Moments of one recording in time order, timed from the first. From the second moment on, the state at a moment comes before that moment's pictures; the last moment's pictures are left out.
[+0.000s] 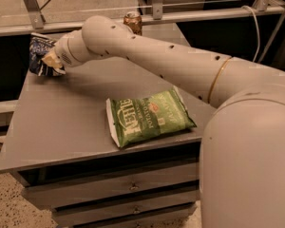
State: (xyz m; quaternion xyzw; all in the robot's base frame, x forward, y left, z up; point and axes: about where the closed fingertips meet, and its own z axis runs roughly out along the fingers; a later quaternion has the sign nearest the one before) arm 0.699 0.268 0.884 -0.51 0.67 0.24 0.48
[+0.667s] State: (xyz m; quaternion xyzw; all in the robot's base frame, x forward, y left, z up) arm 0.680 0.206 0.954 -0.53 0.59 0.30 0.53
